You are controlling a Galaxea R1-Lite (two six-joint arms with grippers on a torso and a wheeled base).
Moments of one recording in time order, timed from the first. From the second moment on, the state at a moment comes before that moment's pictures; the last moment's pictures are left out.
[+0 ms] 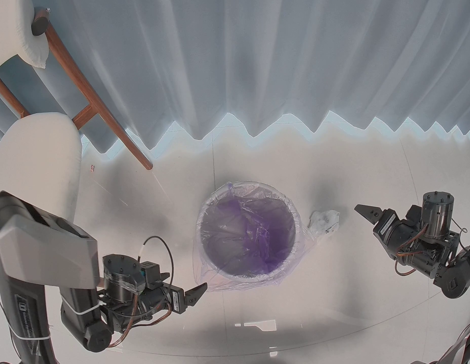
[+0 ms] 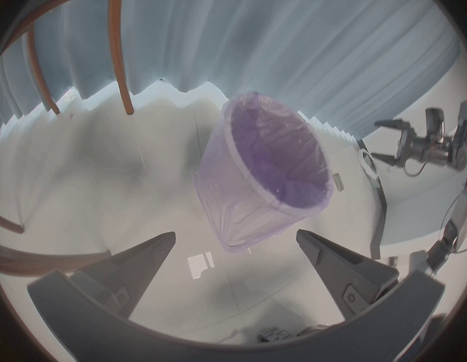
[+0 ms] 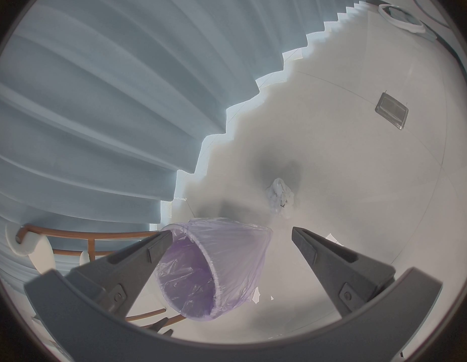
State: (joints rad) left arm -0.49 2.22 -0.21 -1.53 -0.04 -0.24; right arm 0.31 1.73 -0.37 -0.97 -0.06 0.88
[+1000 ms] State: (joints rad) left arm -0.58 2.52 -0.51 -1.54 0.07 -0.02; right arm 0.33 1.73 -0.36 -0.97 -0.06 0.91
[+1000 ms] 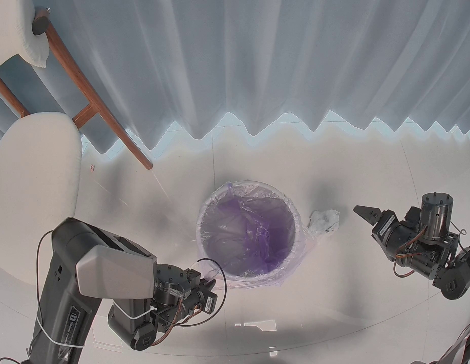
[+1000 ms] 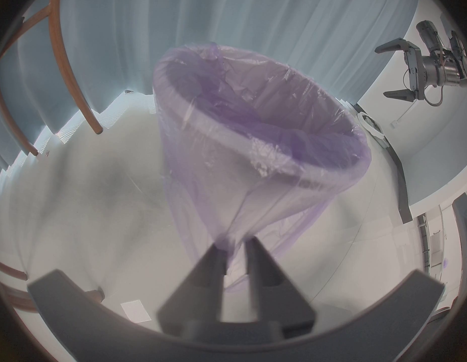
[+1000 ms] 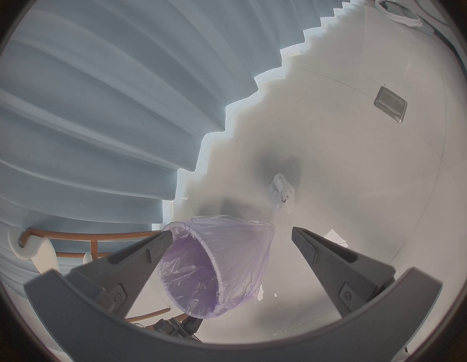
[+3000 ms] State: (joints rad) left arm -0.54 2.27 -0.26 -1.55 0.04 -0.03; right arm 0.33 1.74 -0.34 -0.97 -0.06 0.95
